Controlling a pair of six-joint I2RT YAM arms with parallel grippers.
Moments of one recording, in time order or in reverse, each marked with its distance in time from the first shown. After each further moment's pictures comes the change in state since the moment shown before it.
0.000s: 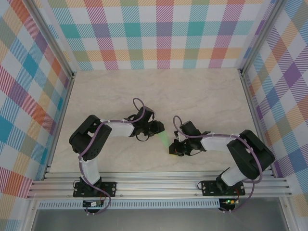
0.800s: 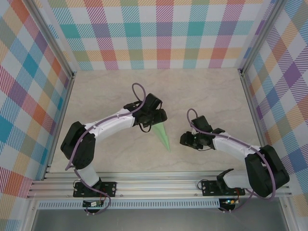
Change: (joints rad) left arm -0.112 -0.138 0.388 -0.676 -0.399 -0.036; right arm -0.160 -0.207 0.030 -0.221 0.292 -0.052
